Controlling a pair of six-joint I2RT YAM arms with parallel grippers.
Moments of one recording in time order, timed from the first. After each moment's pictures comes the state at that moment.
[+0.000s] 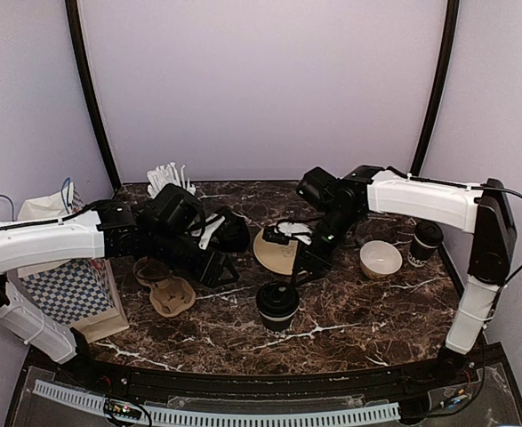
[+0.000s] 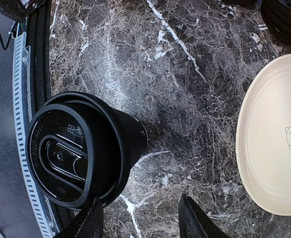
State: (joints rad) left arm -0.91 1.39 1.08 -0.56 0.19 -0.35; right arm 0.80 1.80 1.50 -1.02 -0.48 -0.48
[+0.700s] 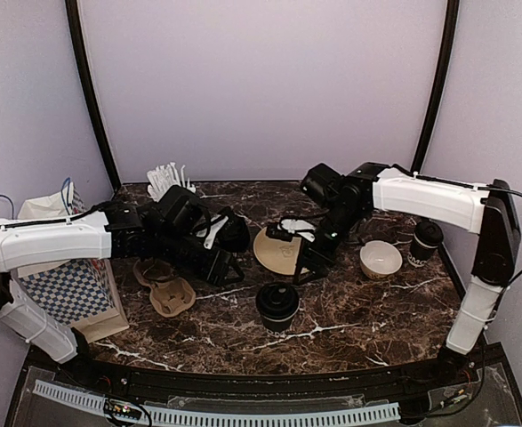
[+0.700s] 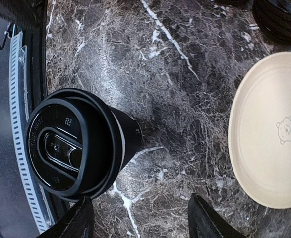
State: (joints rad) left arm -0.91 1.41 1.07 -0.52 0.19 -0.42; right arm 0.80 1.79 1.51 -1.03 -0.45 -0.48
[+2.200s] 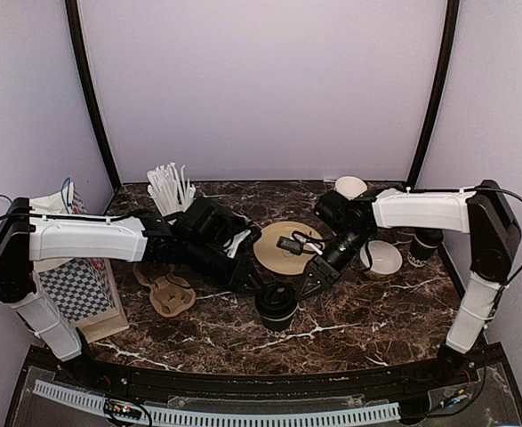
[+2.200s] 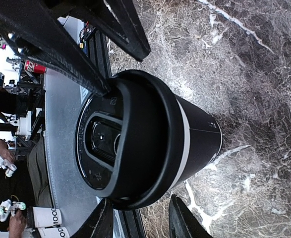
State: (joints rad) left arm -0.91 1.61 1.09 -0.34 0.45 -0.54; right arm 0.71 1.79 1.27 -0.90 -0.90 -0.29
